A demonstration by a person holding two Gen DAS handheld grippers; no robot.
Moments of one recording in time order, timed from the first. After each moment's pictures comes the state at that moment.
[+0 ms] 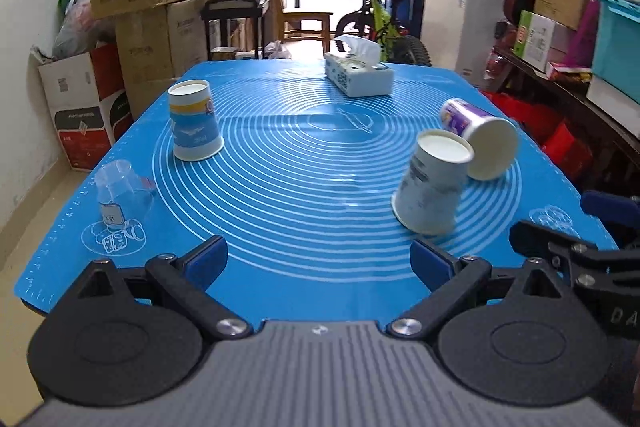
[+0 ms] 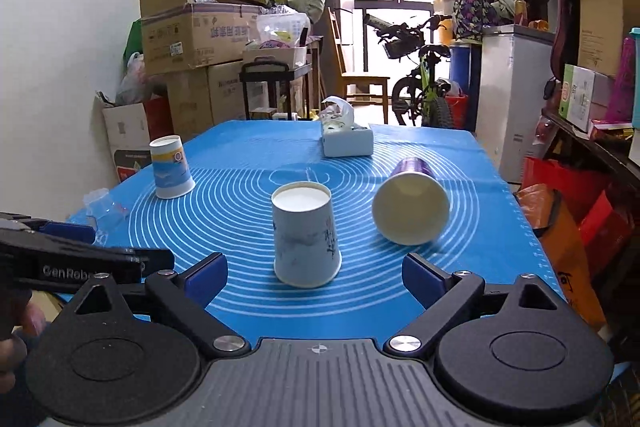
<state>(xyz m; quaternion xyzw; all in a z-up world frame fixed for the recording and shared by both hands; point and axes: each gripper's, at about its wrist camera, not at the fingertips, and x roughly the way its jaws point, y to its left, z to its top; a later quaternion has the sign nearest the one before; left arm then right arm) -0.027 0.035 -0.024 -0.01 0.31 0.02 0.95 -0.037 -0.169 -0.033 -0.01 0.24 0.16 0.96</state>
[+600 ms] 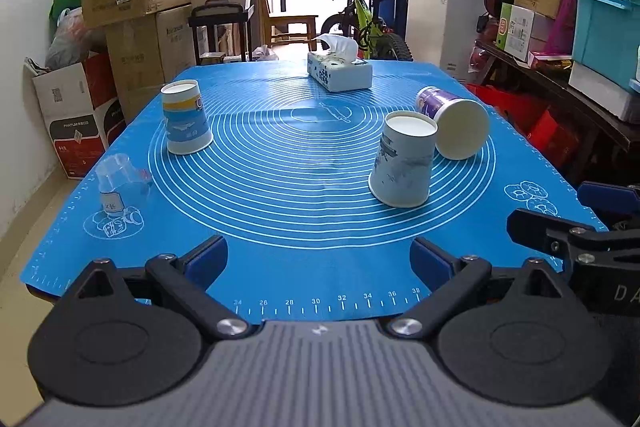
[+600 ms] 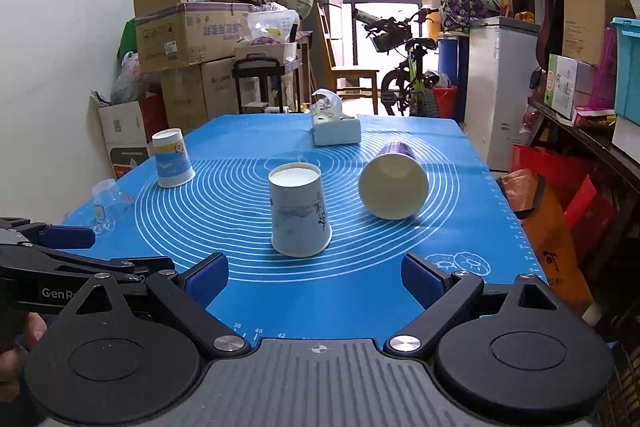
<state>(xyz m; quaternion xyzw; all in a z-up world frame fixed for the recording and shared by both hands) -0.054 0.018 -0.028 0.00 0.30 0.00 0.95 -0.071 -0.182 -0.029 0.00 0.25 0.15 0.96</state>
